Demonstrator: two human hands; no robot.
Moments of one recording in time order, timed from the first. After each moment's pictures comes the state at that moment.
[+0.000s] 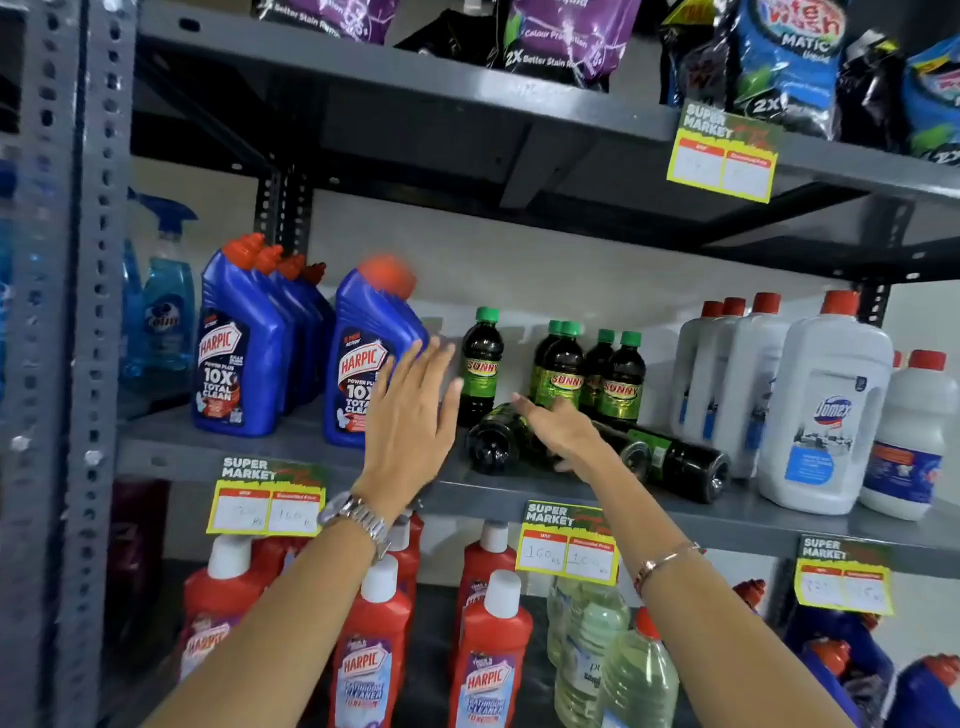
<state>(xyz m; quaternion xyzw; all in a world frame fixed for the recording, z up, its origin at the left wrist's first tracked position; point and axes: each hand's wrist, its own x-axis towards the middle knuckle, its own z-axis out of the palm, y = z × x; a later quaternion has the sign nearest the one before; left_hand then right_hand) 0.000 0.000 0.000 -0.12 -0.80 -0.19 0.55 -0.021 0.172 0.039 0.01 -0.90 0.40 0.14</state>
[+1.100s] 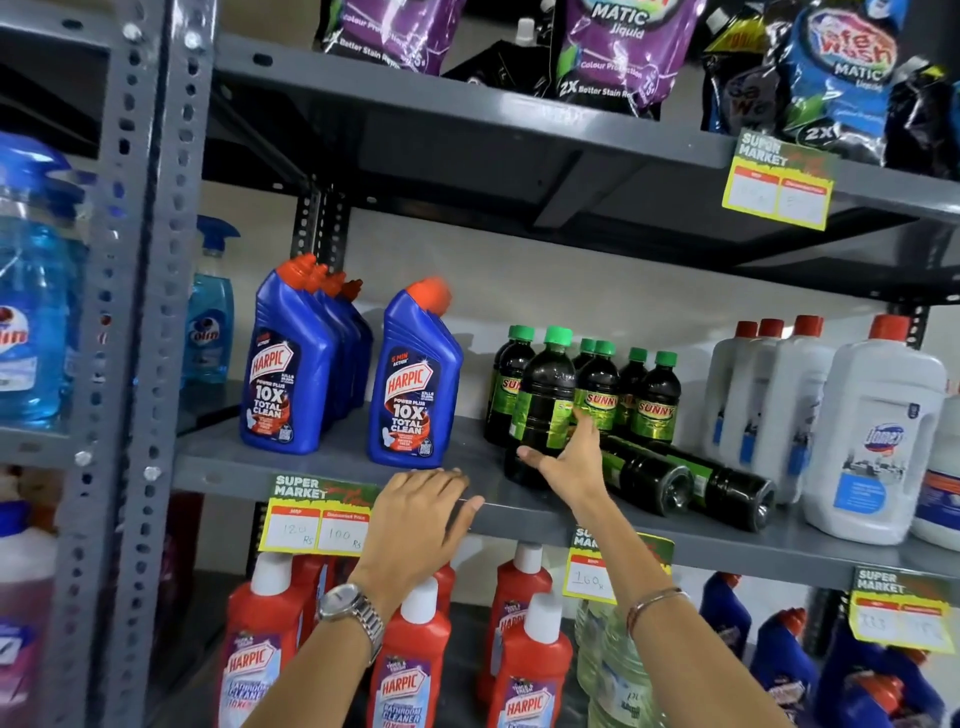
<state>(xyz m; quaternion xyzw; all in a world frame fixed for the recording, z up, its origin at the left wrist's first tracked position) 0.001 -0.039 -0.071 -0.16 -0.83 -0.05 0.54 -0.032 0.135 0.008 0.06 -0.84 0.47 0.26</state>
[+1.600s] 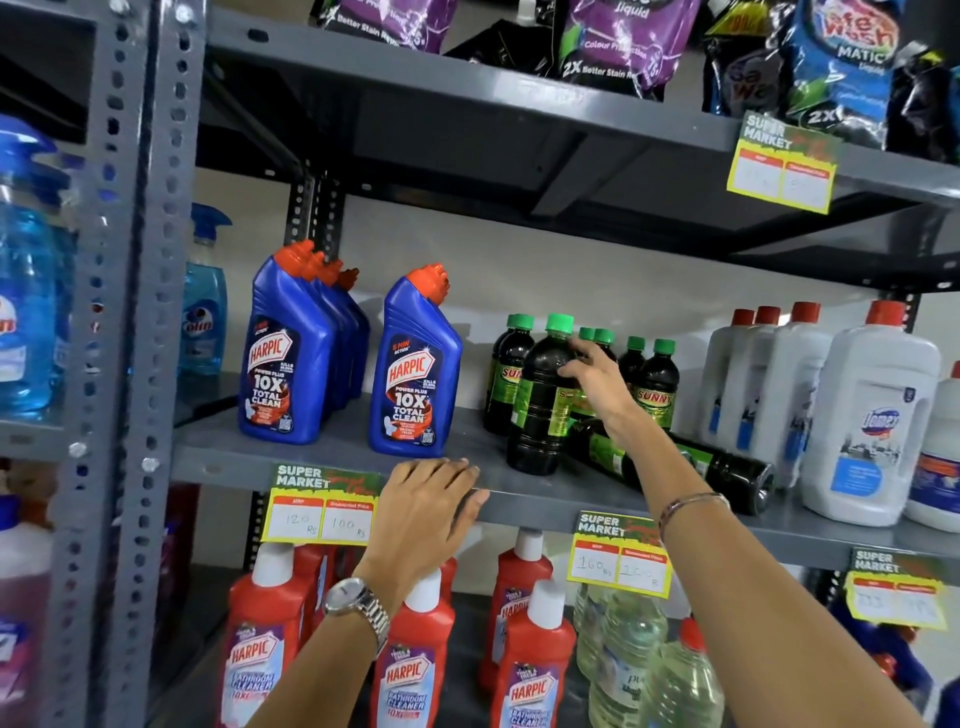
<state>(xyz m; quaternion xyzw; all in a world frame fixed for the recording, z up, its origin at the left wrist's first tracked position) -0.002 -0.040 -0.078 -0.17 -0.82 -0.04 0.55 -0.035 0.150 0.075 0.13 -0.80 0.55 0.19</state>
